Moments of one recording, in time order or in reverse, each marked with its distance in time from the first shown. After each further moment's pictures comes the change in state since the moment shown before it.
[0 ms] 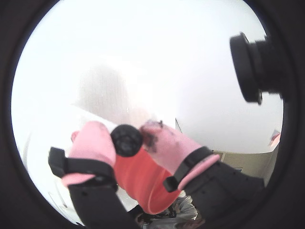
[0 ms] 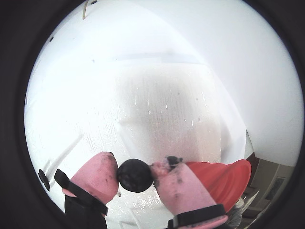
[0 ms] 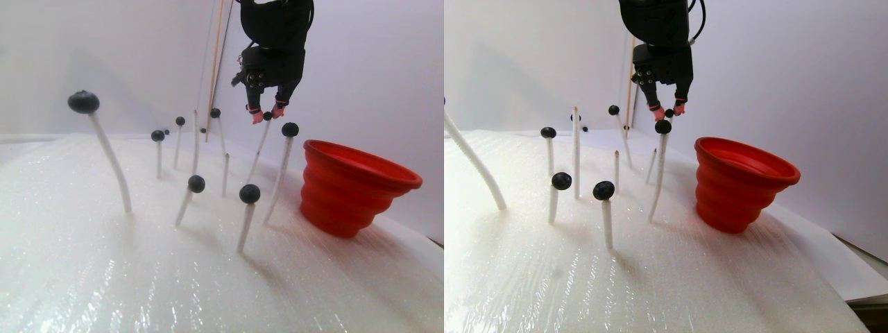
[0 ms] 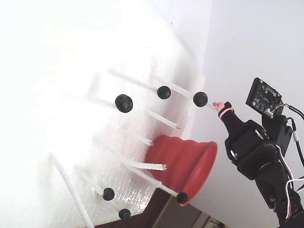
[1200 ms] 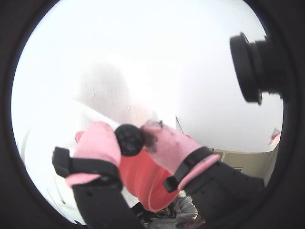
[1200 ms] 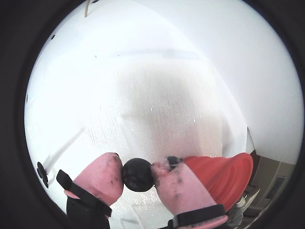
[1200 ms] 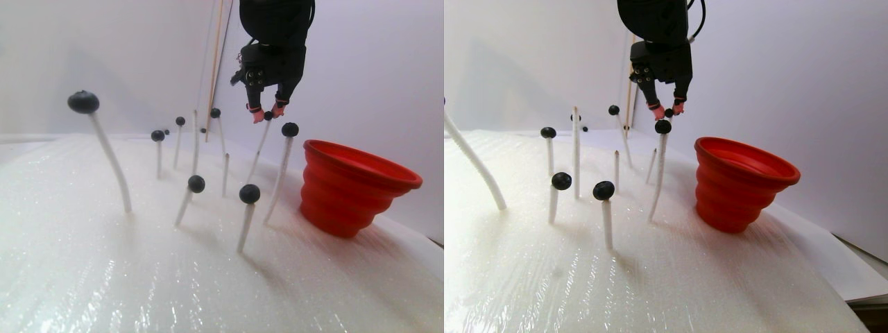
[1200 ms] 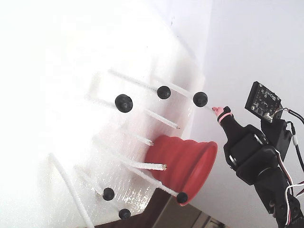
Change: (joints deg) arm 0.0 3.0 3.8 -0.4 0.4
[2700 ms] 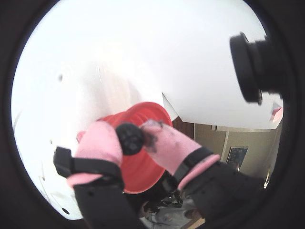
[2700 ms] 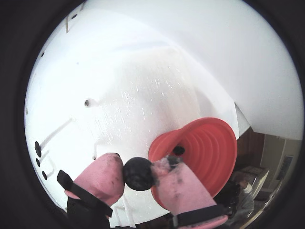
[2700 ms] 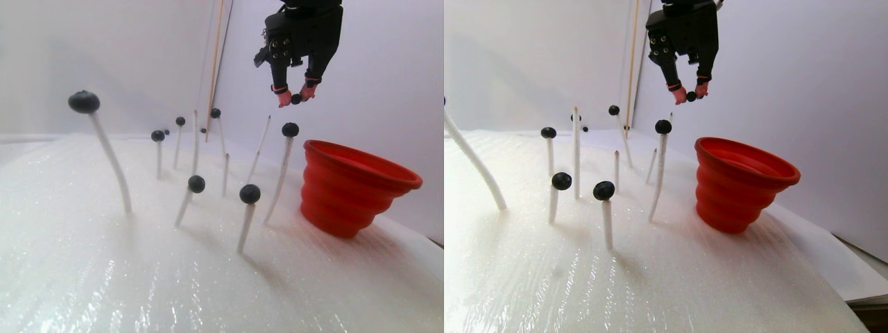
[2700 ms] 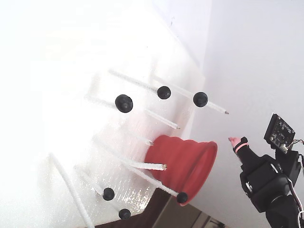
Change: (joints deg) arm 7.3 12.7 8.6 6.1 3.8
